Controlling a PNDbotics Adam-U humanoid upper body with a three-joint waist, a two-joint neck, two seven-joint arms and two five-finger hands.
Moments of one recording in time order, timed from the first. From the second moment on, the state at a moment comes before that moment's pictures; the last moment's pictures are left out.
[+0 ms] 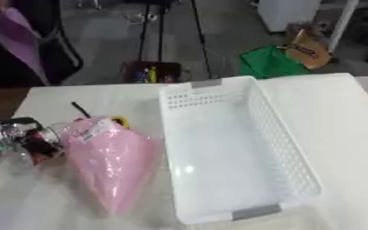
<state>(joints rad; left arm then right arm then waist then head) -0.84 0.85 -0.36 -1.12 -0.58 0.62 -0.63 -0.34 -0.50 -0.56 -1.98 0.70 -0.06 -0.90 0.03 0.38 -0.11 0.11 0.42</state>
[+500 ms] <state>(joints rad) -0.86 0.85 -0.33 -1.15 -0.62 0.62 -0.63 -0.33 -0.50 -0.56 -1.98 0.70 -0.06 -0.90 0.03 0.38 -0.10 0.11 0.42</state>
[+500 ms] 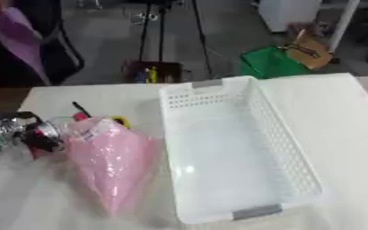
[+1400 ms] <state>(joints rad) -0.95 0.86 -0.32 -1.18 -0.73 0.60 -0.65 -0.32 -0.50 -0.56 -1.98 0.70 -0.06 -0.91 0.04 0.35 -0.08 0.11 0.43</state>
